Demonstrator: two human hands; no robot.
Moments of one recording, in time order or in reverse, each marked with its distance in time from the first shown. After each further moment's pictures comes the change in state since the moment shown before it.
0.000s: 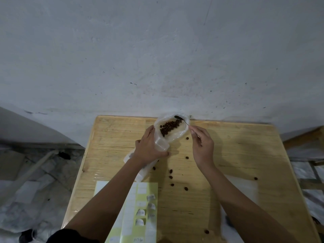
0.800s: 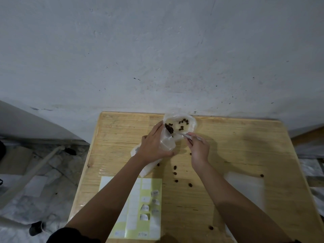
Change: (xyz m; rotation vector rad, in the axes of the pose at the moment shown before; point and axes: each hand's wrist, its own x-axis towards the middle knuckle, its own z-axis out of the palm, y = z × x) left_hand -0.008 0.002 -0.003 -0.061 -0.008 0.159; right_hand -0.005 0.008 0.035 0.627 0.268 0.807
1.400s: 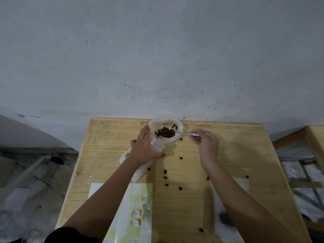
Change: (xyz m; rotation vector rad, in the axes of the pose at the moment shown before) left_hand 0.007 0.001 0.004 0.088 0.032 -0.112; right_hand -0.012 -0.062 -0.024 -0.103 -0.078 -0.258
